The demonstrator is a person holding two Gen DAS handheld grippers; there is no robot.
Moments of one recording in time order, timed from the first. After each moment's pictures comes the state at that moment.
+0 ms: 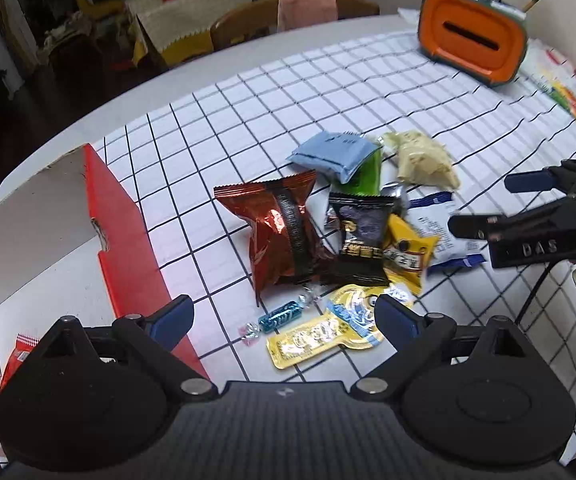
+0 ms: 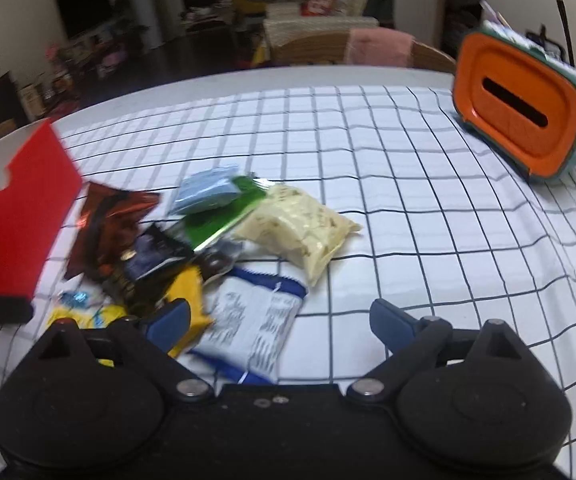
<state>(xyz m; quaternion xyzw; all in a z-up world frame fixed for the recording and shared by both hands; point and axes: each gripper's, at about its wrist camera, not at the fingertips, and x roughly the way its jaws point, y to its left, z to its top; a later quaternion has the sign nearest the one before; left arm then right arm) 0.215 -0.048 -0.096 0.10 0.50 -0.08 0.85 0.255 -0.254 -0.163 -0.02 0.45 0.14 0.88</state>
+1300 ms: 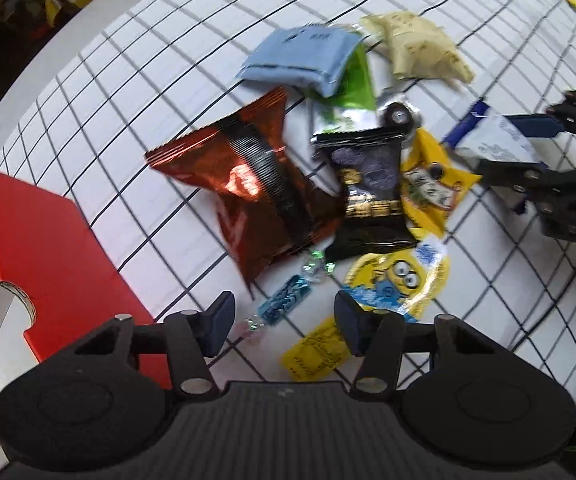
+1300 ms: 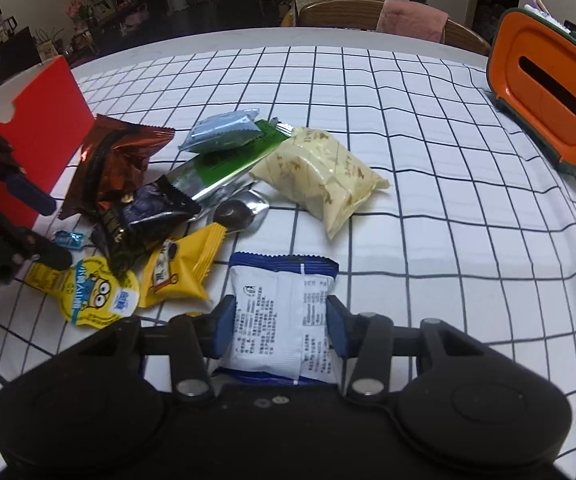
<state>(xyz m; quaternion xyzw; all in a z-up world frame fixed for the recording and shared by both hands) 0.276 -0.056 -0.153 0.19 0.63 -0.16 0.74 0.249 -0.234 -0.184 -0.06 0.48 0.19 0.85</state>
